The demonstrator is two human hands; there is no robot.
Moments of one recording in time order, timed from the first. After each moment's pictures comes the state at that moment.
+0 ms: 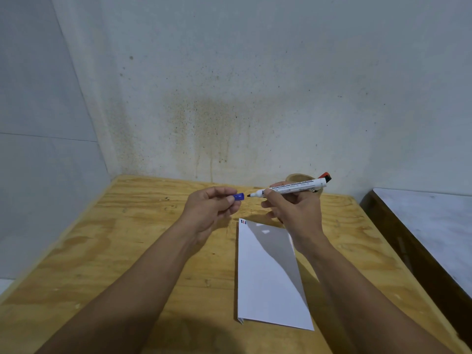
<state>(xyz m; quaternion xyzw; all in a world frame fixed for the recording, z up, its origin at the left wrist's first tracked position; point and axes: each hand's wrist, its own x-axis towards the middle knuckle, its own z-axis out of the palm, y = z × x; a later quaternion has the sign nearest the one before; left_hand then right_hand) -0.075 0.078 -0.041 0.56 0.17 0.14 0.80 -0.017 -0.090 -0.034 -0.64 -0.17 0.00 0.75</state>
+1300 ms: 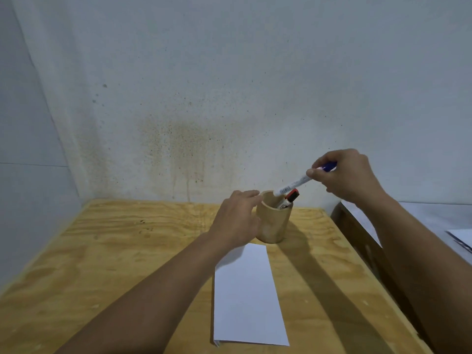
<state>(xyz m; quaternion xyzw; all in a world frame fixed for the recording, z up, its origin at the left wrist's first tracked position) -0.023 0.006 -0.025 0.94 -0.05 0.21 0.25 0.046 -0.193 0.076 -0.91 -0.17 -0.18 0.33</state>
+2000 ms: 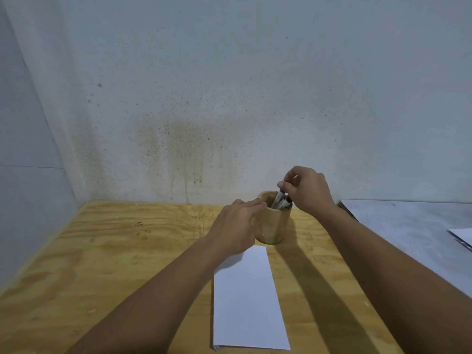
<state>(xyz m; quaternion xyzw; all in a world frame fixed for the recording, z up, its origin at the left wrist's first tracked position) -0.027 0.010 -0.033 0.96 -0.10 0.18 0.20 0.082 -0.147 0.014 -0.92 -0.17 -0.14 0.33</state>
